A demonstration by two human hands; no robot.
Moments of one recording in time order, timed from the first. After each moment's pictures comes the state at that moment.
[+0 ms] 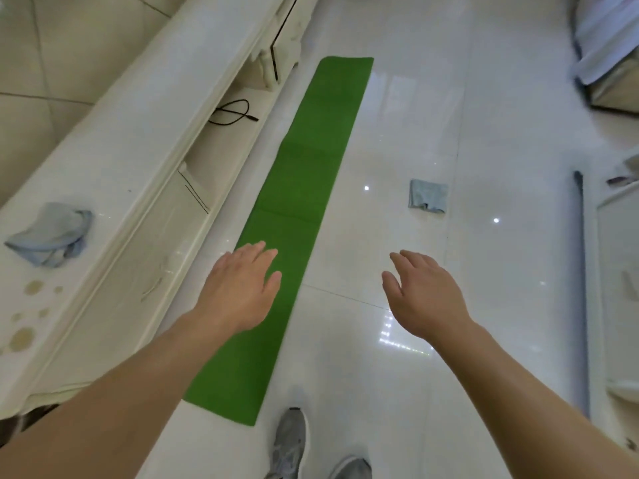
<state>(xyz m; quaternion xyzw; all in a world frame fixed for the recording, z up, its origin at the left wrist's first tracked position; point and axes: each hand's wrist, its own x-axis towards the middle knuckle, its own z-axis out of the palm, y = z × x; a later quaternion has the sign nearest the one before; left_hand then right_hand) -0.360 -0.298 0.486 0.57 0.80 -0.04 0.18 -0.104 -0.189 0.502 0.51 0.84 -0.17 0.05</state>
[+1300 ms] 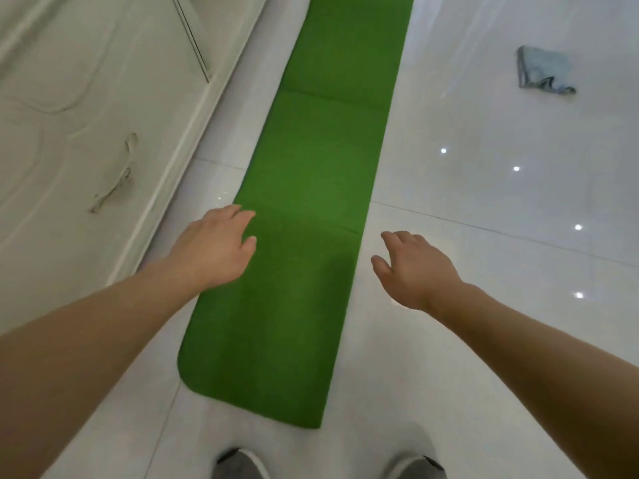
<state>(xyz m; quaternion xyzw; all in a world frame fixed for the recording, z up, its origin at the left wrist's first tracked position) -0.572 -0.402 0.087 0.59 0.78 -0.08 0.21 -0.288 -0.308 0.077 0.48 0.85 -0.18 0.14</state>
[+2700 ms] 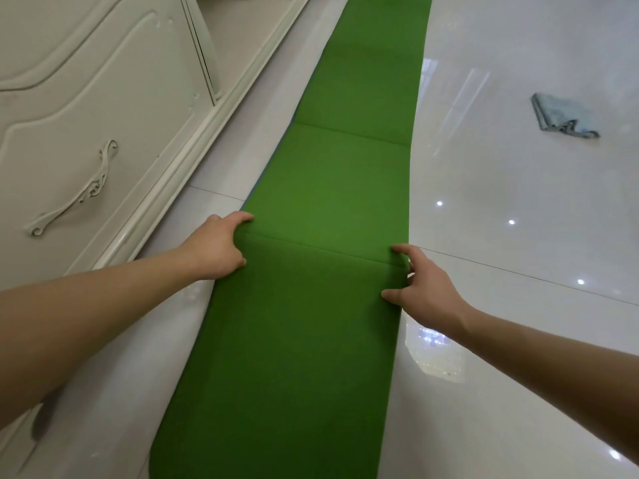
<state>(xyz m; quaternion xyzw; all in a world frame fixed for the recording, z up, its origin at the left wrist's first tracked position) -0.658 -0.330 -0.050 0.49 0.82 0.08 0.28 -0.318 -0.254 -0.044 0.57 0.71 -0.40 -0.07</state>
